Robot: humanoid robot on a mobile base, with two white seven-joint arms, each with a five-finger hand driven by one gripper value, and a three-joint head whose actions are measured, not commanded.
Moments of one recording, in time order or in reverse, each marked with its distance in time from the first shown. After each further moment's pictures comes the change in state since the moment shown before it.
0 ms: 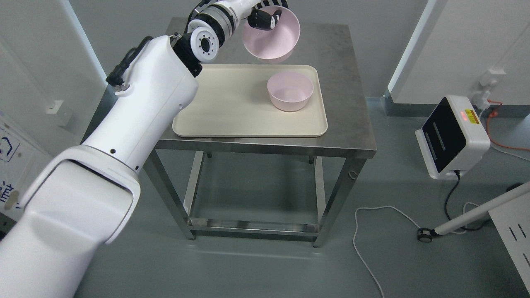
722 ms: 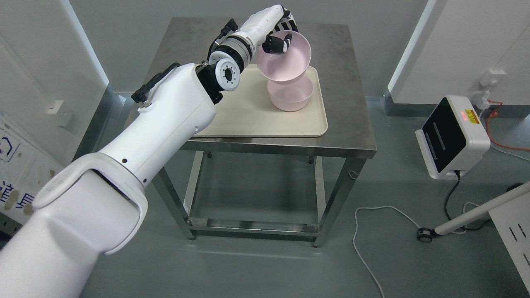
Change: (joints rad) left arm 0.029 -0.007 -0.271 0.002 0.295 0.080 0.139; right arm 0.000 0.000 0.000 0.000 0.000 0.000 0.000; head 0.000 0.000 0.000
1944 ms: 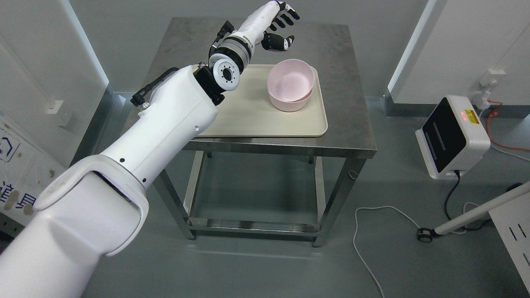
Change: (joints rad) left arm 0.017 -0.002 0.039 -0.002 0.106 -0.003 0.058; right arm 0.000 0.000 0.000 0.000 0.000 0.000 0.000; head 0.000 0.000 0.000
